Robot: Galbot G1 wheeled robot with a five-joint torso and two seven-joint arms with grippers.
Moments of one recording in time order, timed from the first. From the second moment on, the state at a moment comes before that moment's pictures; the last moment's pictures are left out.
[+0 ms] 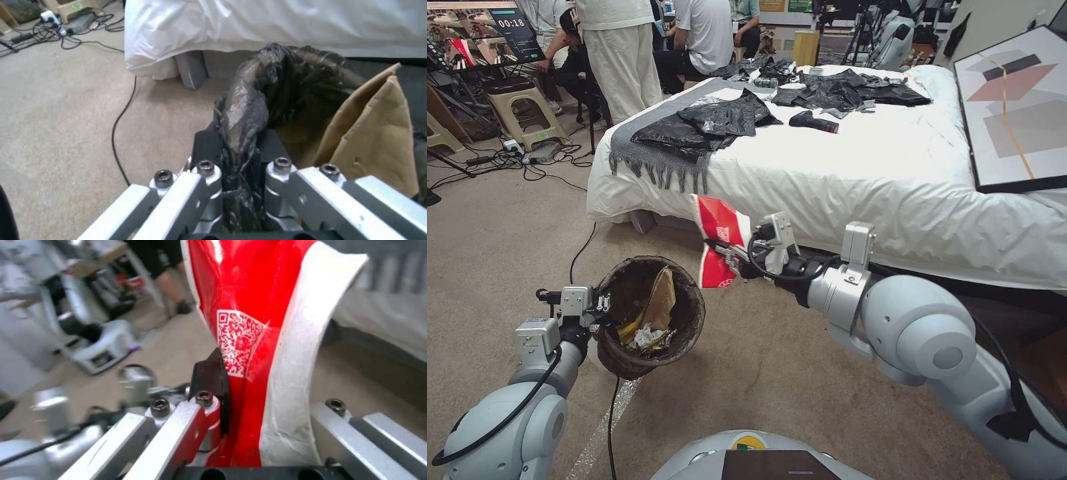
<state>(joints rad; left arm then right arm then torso) 1.64 -1.39 -0.85 -2.50 -0.23 0.74 0.01 -0.61 0.92 -0.02 2.50 1.67 -0.65 0.62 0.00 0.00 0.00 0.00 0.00</state>
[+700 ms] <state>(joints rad) 1.63 -1.39 -0.85 -2.50 -0.23 0.74 0.01 -0.39 1.05 -0.35 2.29 1.79 -0.64 0.57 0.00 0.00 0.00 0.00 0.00</state>
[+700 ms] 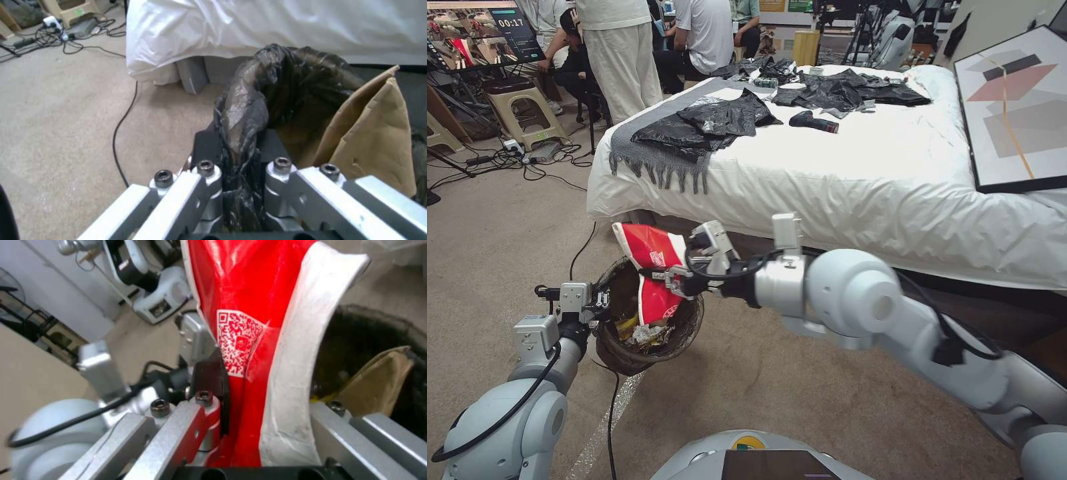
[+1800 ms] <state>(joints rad) 1.62 -1.38 -0.87 -2.50 -0.26 0.74 0.02 -0.54 1.31 -0.48 1.75 1.33 -0.62 0.34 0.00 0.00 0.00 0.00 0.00</state>
